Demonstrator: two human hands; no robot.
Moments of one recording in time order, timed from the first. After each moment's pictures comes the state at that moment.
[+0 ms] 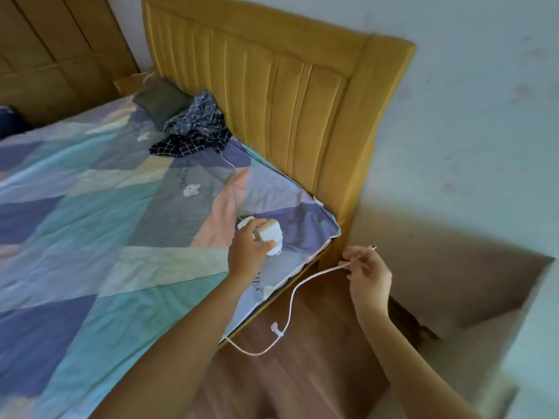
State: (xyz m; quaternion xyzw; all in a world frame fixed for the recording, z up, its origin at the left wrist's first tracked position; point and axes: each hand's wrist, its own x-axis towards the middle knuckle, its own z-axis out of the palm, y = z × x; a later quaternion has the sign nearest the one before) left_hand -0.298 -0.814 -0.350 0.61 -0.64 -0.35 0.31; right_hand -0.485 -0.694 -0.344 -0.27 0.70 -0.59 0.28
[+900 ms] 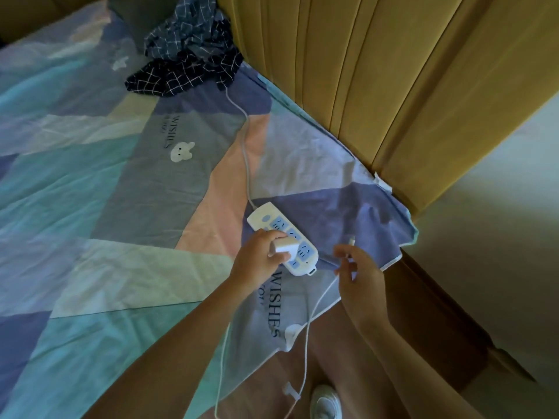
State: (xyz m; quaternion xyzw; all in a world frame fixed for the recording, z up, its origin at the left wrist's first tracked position) left_hand -0.282 -0.997 -0.558 0.60 -0.72 -0.35 0.09; right_hand -0.459 -0.904 -0.553 -0.44 0.74 -0.41 0.30
